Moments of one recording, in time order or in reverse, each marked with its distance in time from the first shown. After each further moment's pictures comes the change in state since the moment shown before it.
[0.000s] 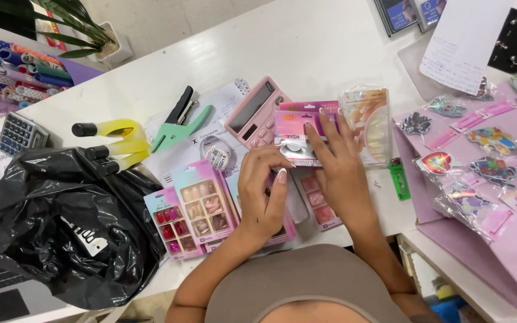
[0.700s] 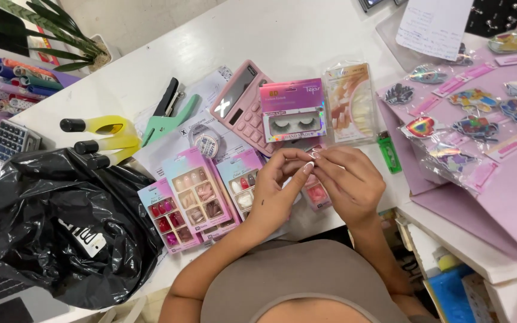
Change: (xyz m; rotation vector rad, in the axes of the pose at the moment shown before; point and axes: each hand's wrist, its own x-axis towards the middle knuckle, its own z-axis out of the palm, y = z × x) left_hand -0.040 -0.002 0.018 -0.498 -0.333 -0.558; right_hand -0.043 -0.019 -0.027 0.246 0.391 -0.114
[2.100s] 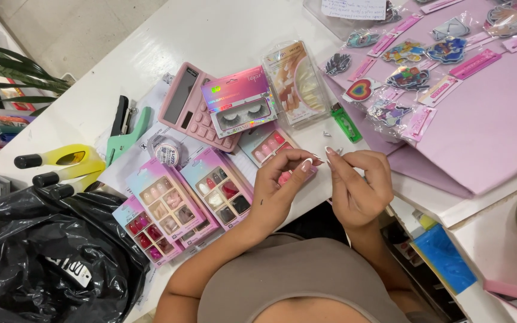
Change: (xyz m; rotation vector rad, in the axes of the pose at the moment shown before) left_hand -0.016 0.006 0.054 0.114 -0.162 0.055; right_hand -0.028 -0.020 -0.055 -0.273 0.347 -0.034
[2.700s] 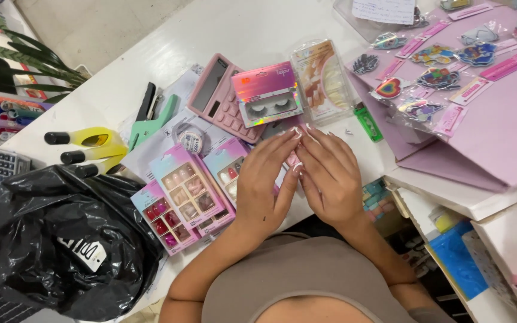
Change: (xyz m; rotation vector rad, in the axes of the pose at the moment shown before) left_hand -0.018 0.029 -0.046 0.666 0.153 0.604; right_hand 0.011 -0.044 0.039 0.087 -0.328 -0.068
